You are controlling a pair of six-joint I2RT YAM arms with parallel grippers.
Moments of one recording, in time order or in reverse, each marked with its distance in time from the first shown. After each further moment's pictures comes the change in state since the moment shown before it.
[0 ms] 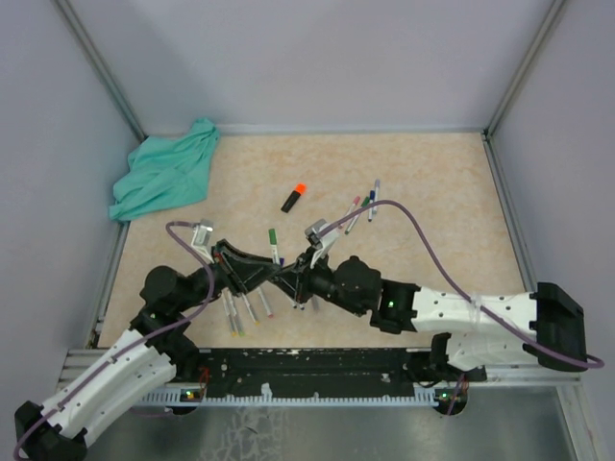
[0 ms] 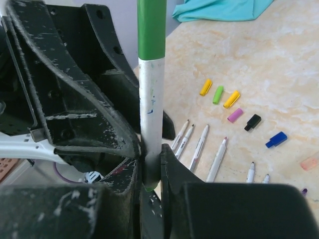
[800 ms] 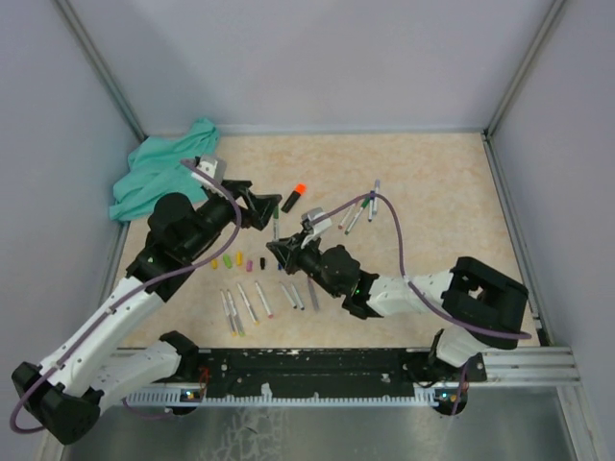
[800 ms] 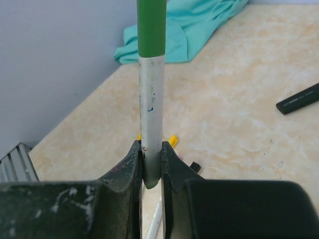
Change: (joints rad) left arm 0.080 0.423 0.582 -0.335 -0.353 0.556; right arm -0.177 0.365 -0.061 0.573 0.065 -0.140
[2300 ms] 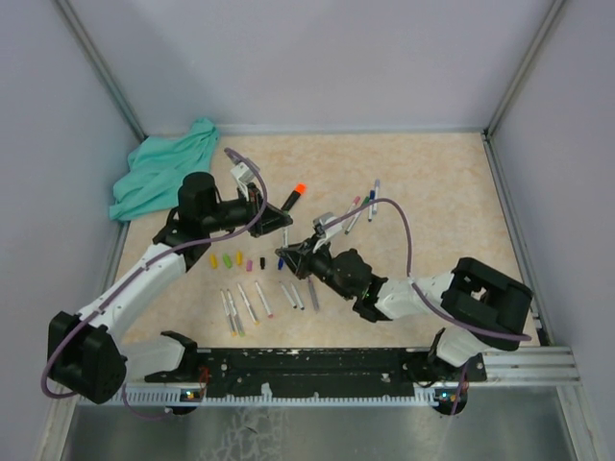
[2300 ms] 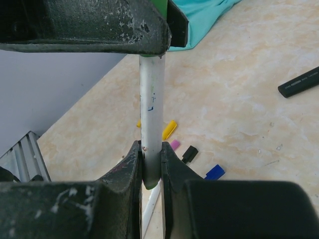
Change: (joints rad) left arm 0.174 0.273 -0.039 0.016 0.666 -0.048; right arm -0.054 0.006 -0.123 0.093 -0.114 0.050
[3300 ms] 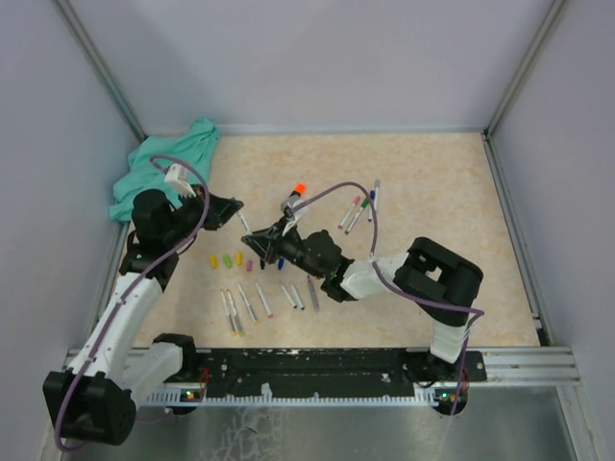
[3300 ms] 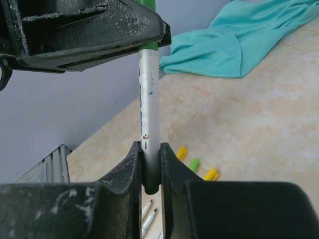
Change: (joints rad) left arm 0.287 -0.252 -0.134 -0.052 -0.266 -0.201; right arm -0.023 0.301 0.293 0.089 -0.188 0.043
